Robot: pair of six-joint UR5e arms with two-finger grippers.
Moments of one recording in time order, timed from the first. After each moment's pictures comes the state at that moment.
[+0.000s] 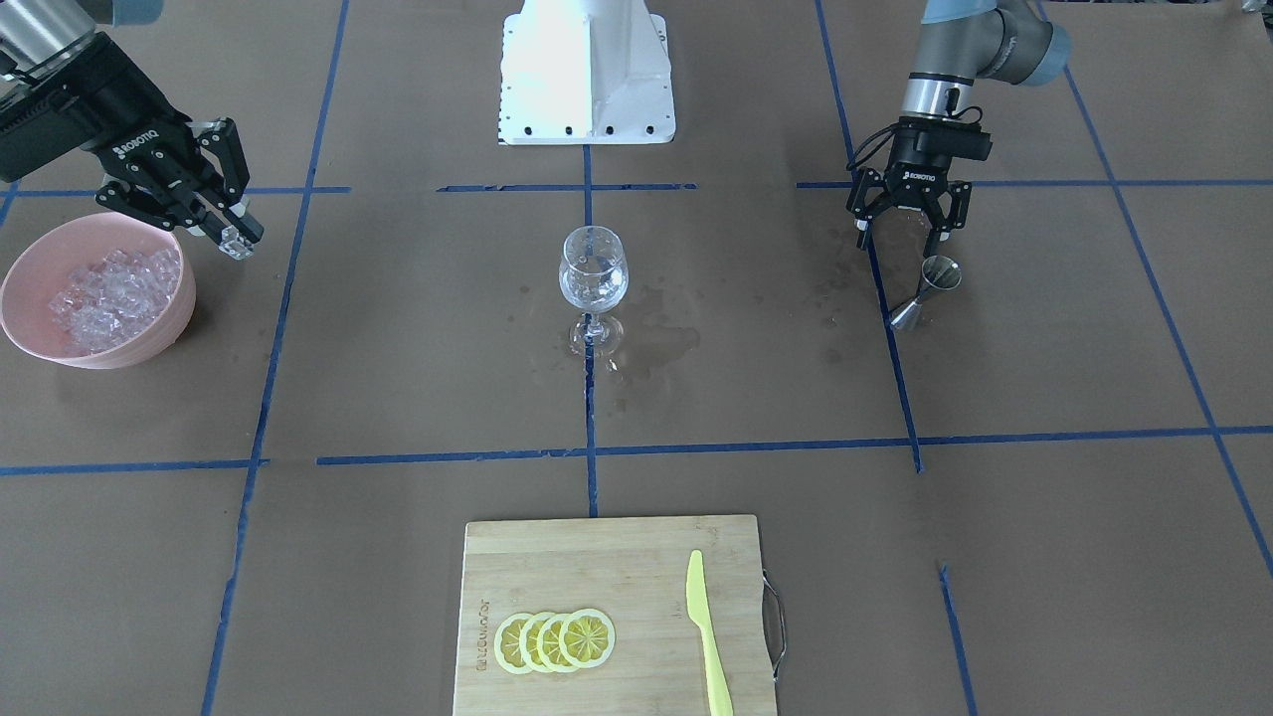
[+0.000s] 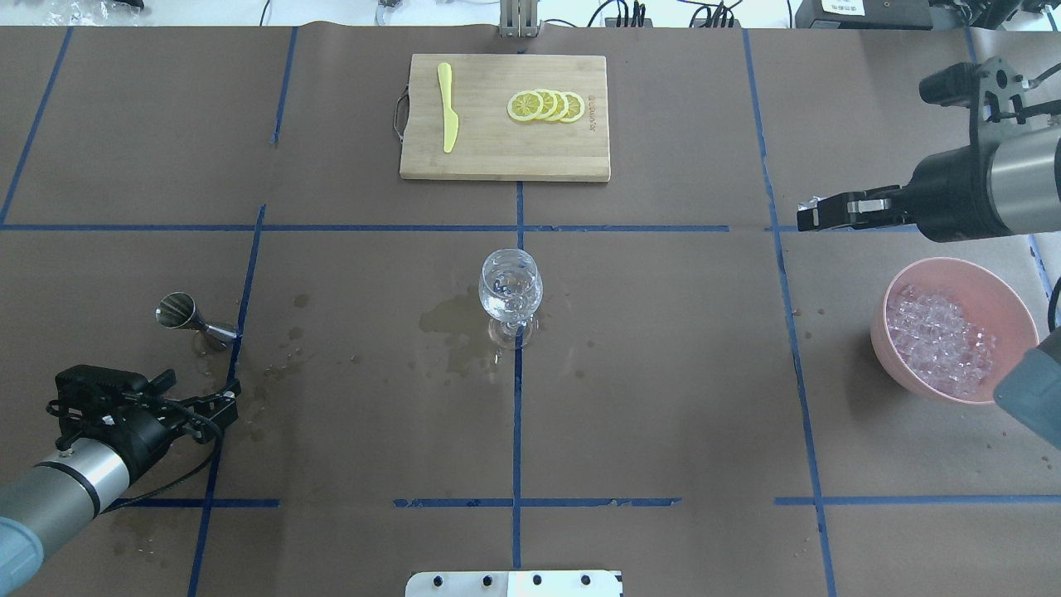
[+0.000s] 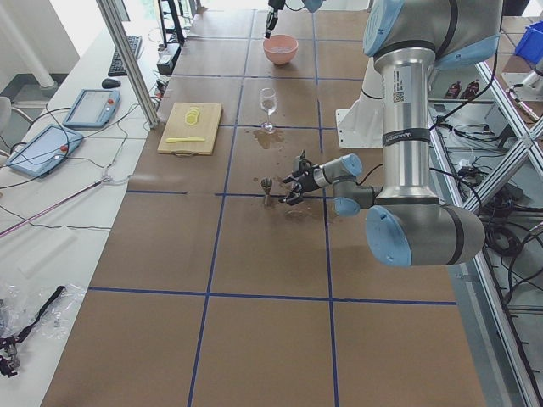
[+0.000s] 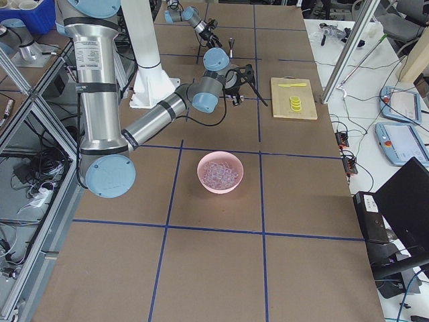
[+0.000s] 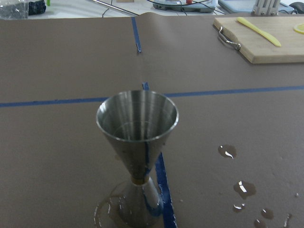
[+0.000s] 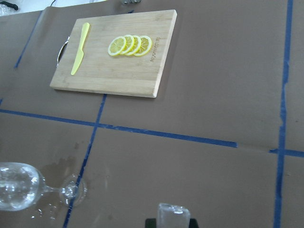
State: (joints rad) left arm -0.15 -1.31 -1.90 -2.57 -0.96 -1.26; right arm 0.91 -1.46 2.13 -1.06 2.11 1.02
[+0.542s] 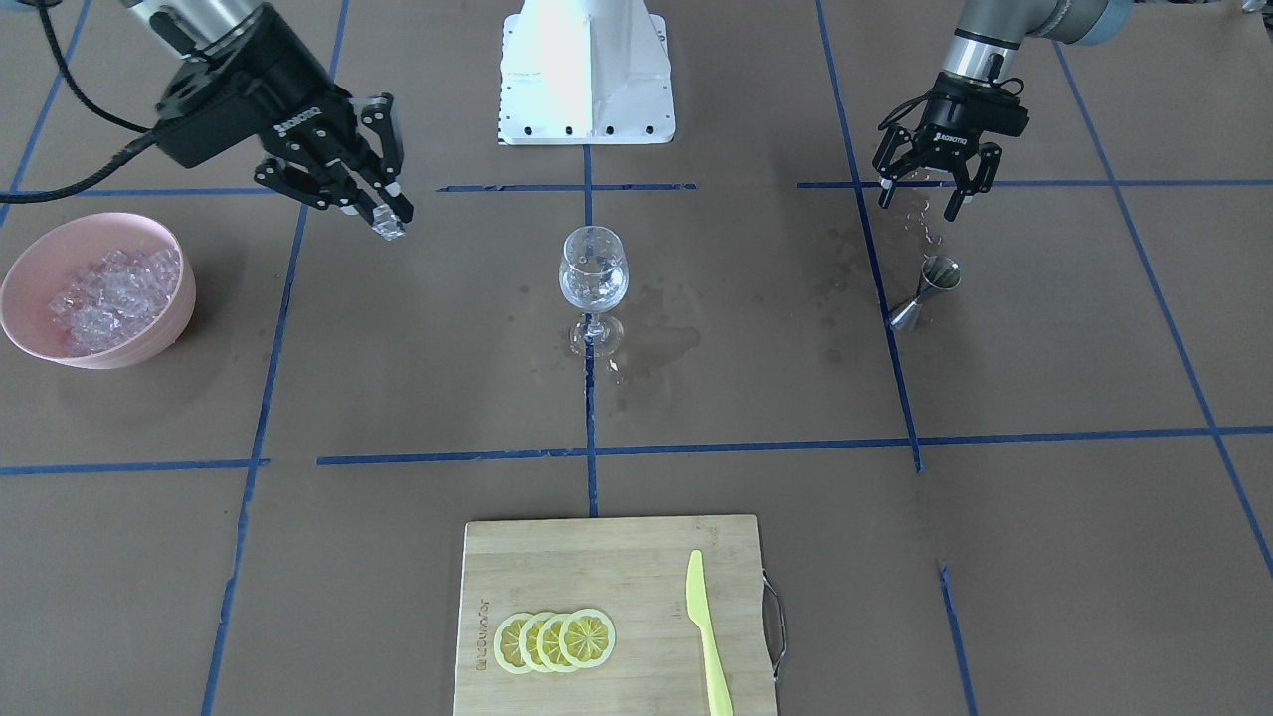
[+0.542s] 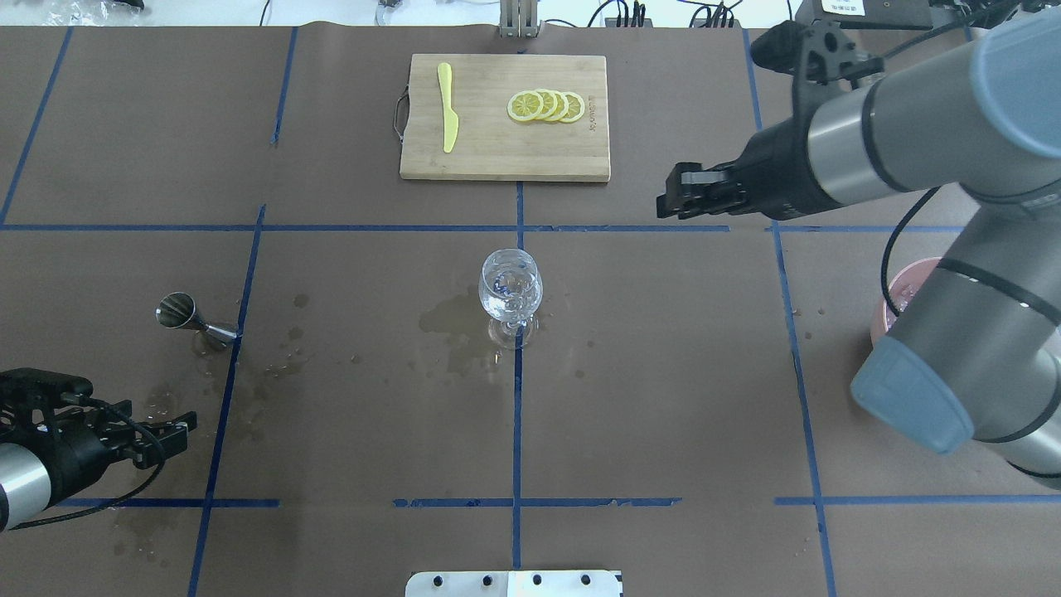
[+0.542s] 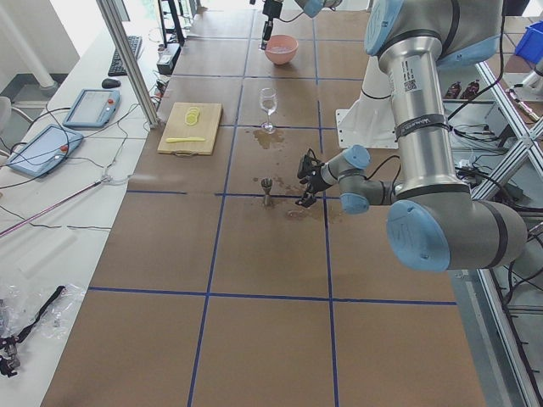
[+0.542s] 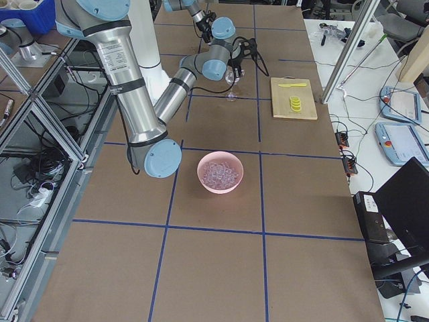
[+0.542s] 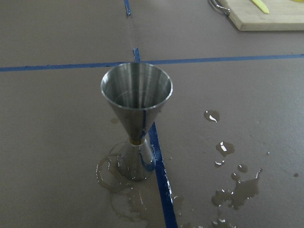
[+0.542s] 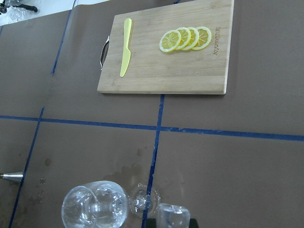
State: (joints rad) left arm -0.20 -1.15 -2.04 -2.57 -1.21 -1.26; right arm 0.77 -1.15 2.10 -1.33 2.02 1.16
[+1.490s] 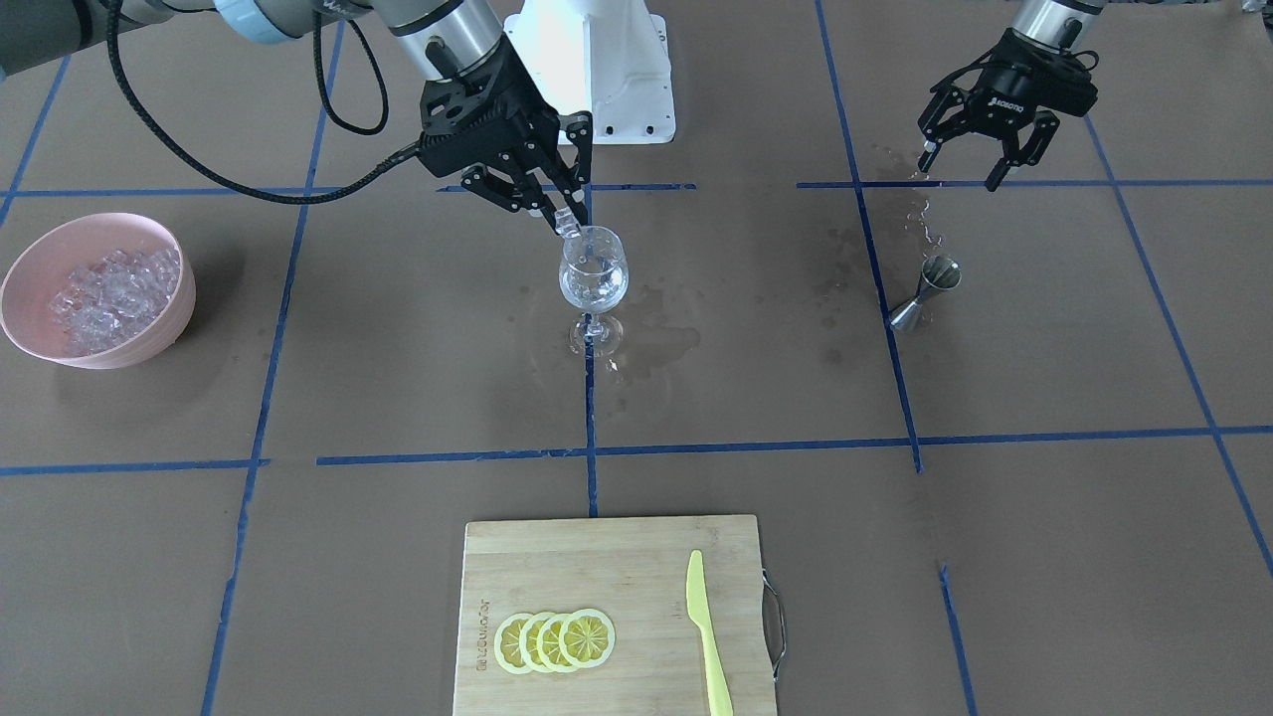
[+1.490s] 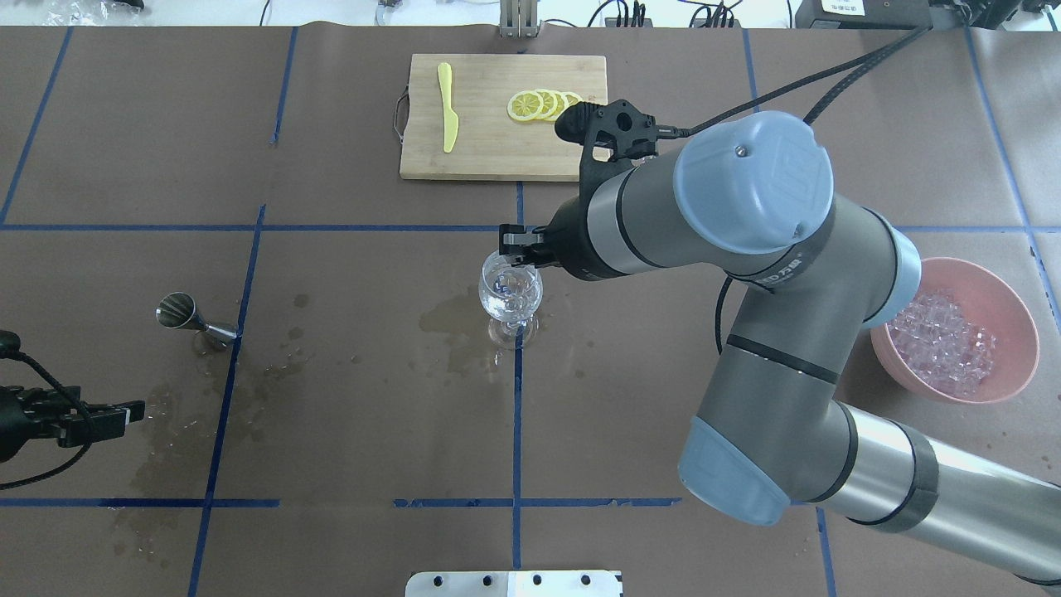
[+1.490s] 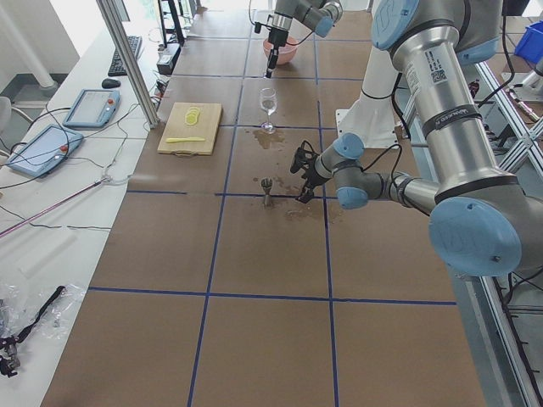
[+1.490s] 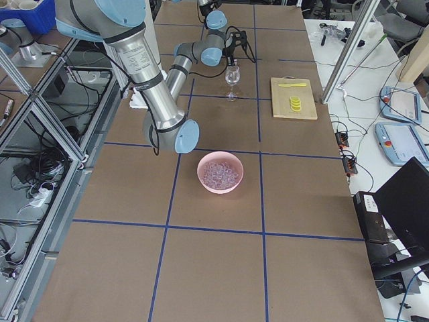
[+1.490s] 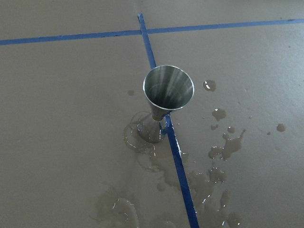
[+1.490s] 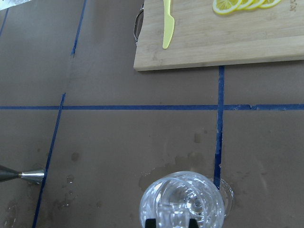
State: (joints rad) left arm -0.46 -1.09 -2.15 -2.56 -1.61 -1.11; right arm 0.54 -0.93 1.94 -1.37 1.82 1.27
